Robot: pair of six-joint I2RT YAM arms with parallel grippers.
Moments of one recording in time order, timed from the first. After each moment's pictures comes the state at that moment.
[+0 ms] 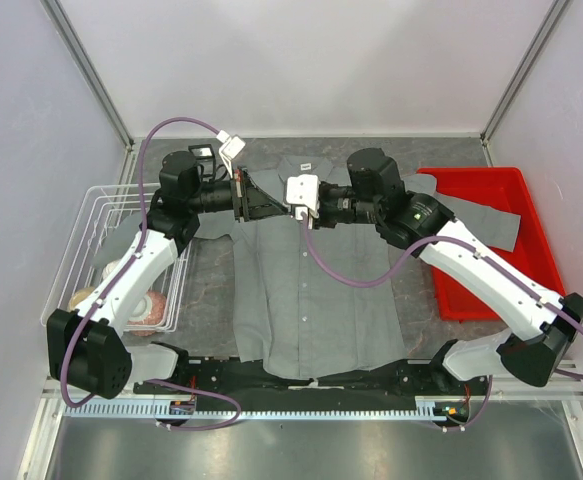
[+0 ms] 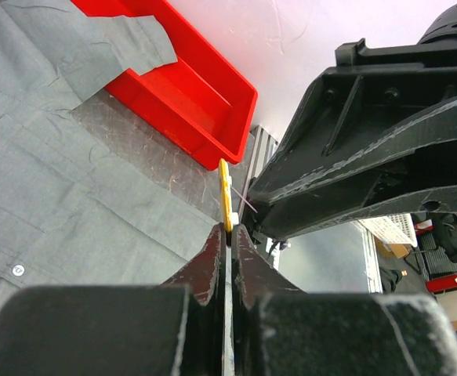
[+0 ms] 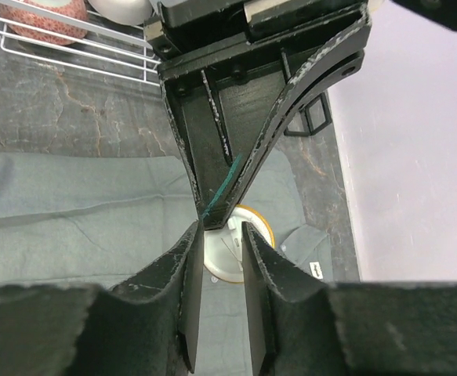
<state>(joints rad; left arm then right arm) -0.31 1.28 1.05 0.10 1.07 -0.58 0.79 1.37 1.48 -0.47 -0.45 -0.71</state>
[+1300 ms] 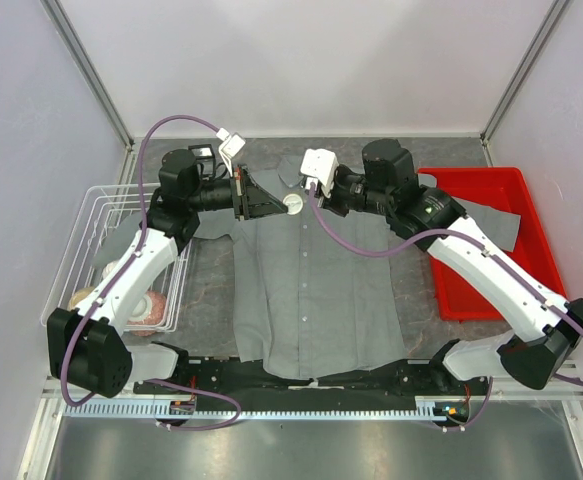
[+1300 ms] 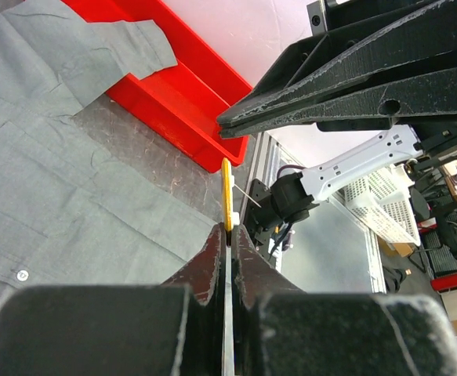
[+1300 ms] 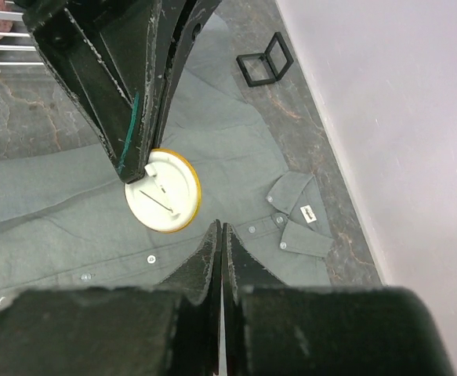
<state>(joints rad) -0.31 1.29 1.07 0.10 1.07 -0.57 0.71 1.36 1.49 -0.48 -0.32 -0.58</state>
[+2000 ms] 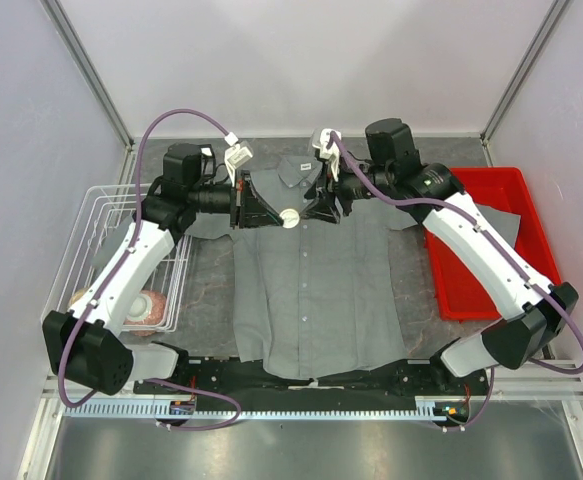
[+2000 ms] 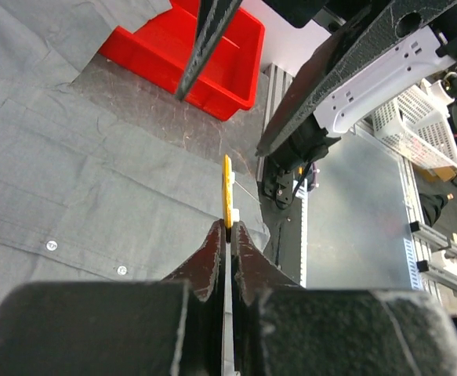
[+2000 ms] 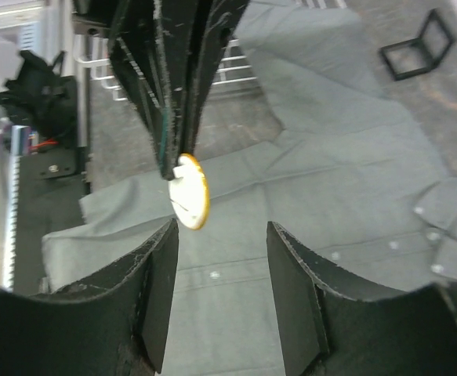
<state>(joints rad) -0.31 1.30 1.20 -0.32 1.16 -0.14 0.57 1.47 1.62 -0.64 -0.73 -0.35</state>
